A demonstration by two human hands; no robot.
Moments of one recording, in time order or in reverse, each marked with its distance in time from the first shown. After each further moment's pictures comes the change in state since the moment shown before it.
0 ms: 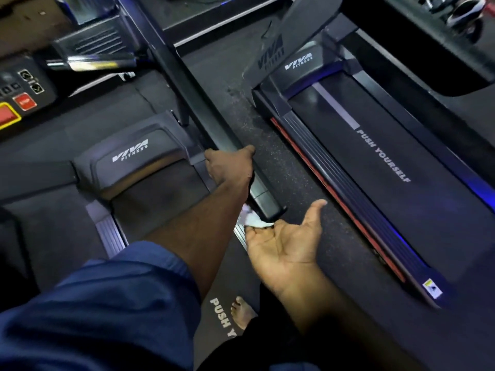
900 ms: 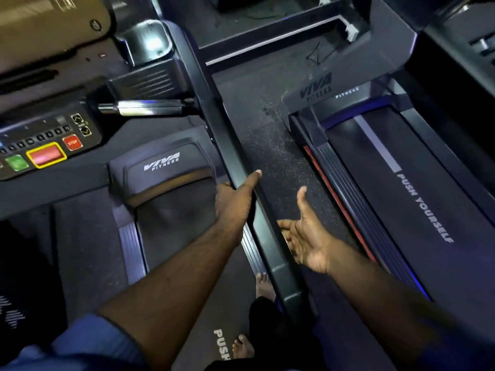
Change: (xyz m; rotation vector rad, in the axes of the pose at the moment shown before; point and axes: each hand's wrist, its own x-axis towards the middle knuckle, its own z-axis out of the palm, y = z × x) left_hand 0.085 0.057 -0.026 -0.077 -0.126 -0.113; right_hand 0.171 -0.077 0.108 -1.241 -0.060 0.470
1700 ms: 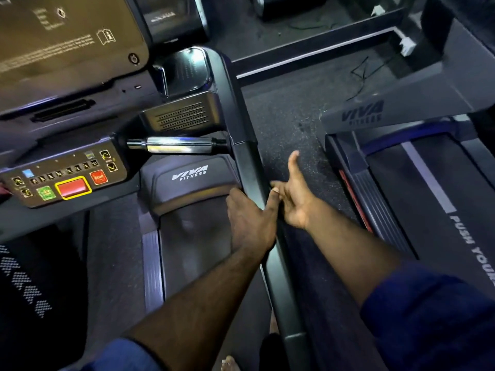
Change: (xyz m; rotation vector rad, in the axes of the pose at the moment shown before) left_hand 0.085 0.045 0.022 0.240 0.225 0.315; right_hand 0.136 -0.183 0.054 0.024 -0.110 -0.127
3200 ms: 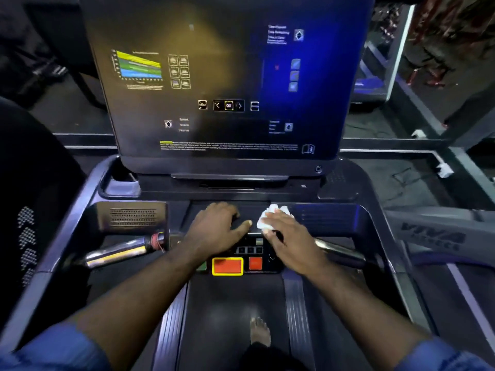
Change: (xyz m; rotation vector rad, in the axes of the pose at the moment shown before) left_hand 0.306 -0.110 -0.377 0.641 -0.173 0.432; right_hand 0.111 -0.036 0.350 -1.438 0.084 -0.984
